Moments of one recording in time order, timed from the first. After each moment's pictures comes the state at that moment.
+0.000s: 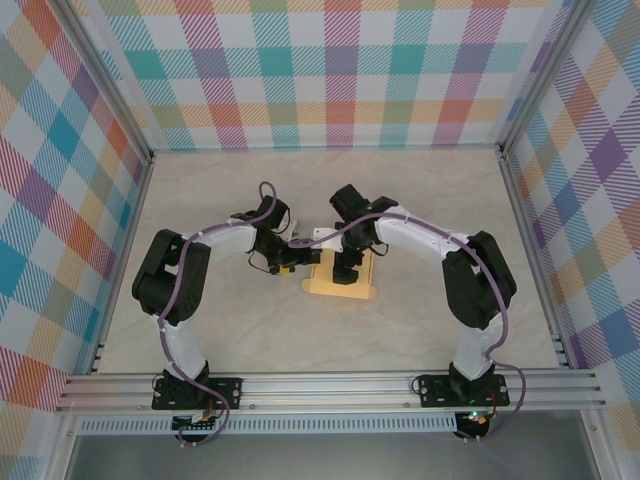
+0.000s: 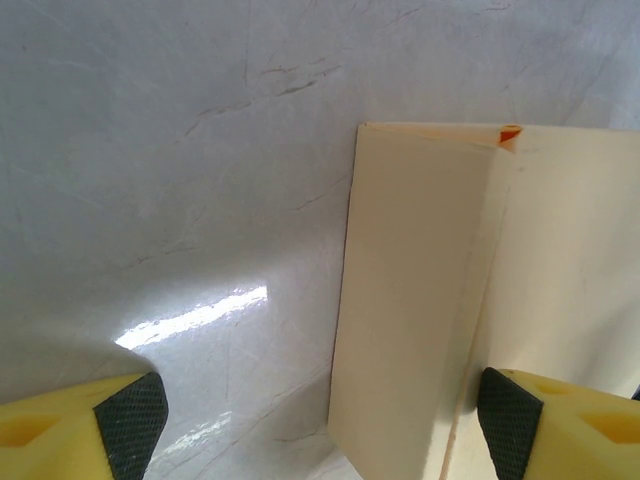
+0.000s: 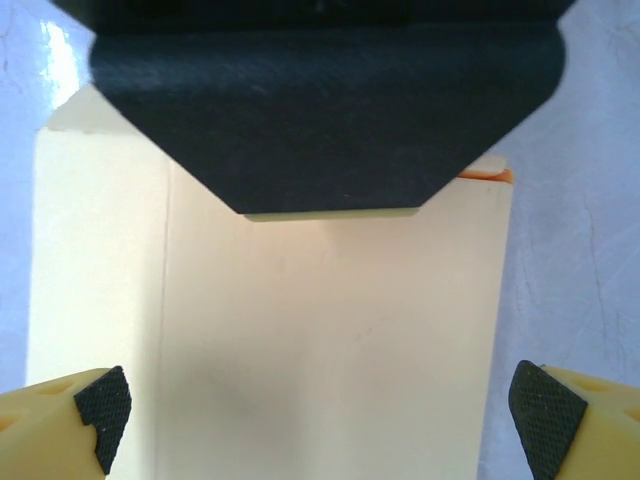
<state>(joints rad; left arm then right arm) -0.43 1.87 1.15 -0.51 0.51 -0.47 0.67 1.86 1.41 -0.81 -0.21 -0.86</state>
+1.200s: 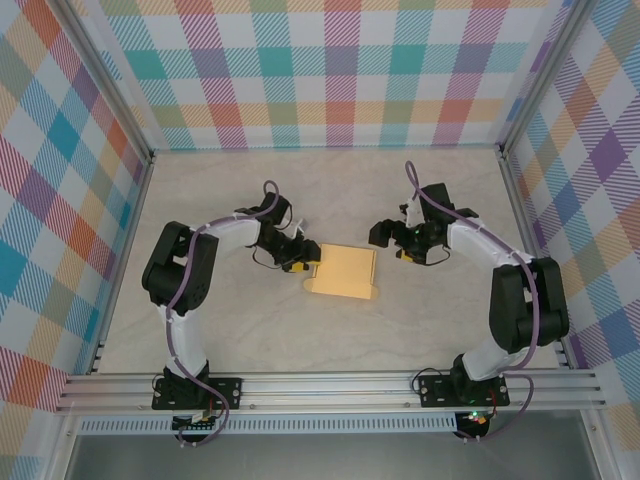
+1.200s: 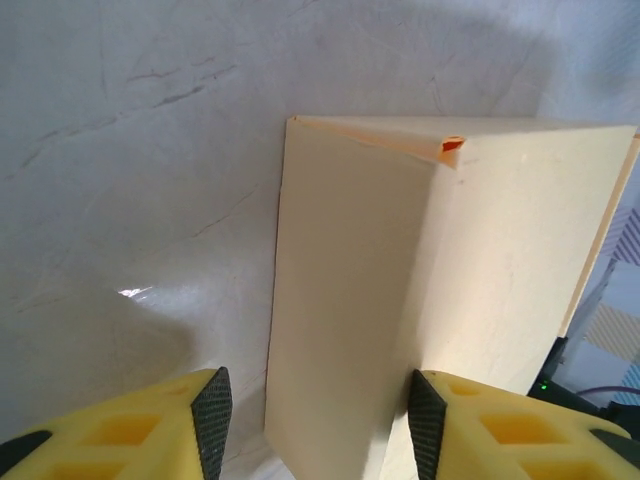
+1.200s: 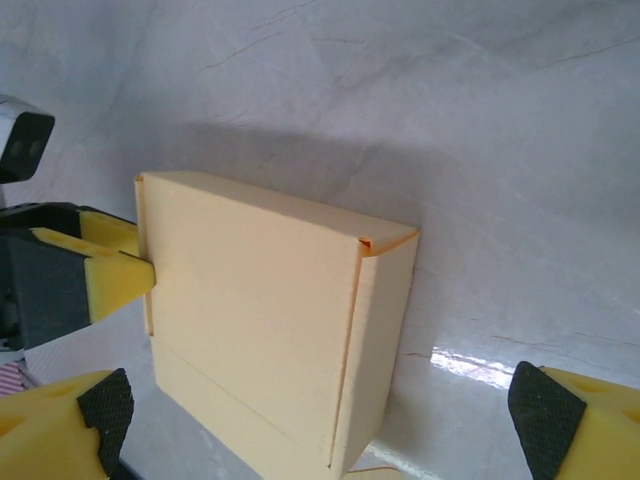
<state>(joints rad) -0.40 1.96 1.23 -0.54 0.69 -0.47 0.22 1.59 1.04 -0.60 -0.57 0.43</state>
